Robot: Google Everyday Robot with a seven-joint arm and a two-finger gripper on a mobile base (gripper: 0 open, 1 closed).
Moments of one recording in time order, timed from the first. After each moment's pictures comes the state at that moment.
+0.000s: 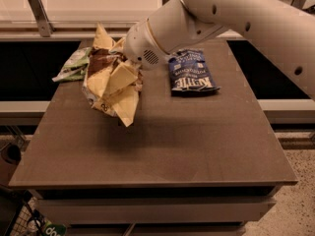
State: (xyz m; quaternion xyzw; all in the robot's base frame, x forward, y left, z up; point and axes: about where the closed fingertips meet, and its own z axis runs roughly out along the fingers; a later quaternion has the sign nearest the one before) arm 0.524 0.107 0.948 -0.66 0.60 0.27 0.35
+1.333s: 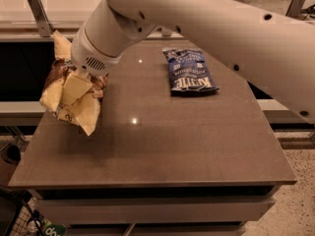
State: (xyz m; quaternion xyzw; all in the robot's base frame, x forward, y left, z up) arm 0.507 0.192 0.936 -0.70 0.61 0.21 0.32
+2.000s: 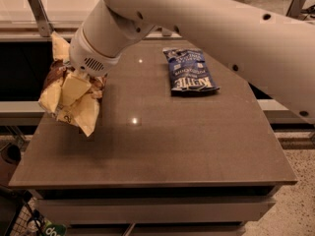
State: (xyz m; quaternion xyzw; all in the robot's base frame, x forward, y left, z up) arm 0.504 0.195 0.937 -0.70 0.61 0.21 0.32
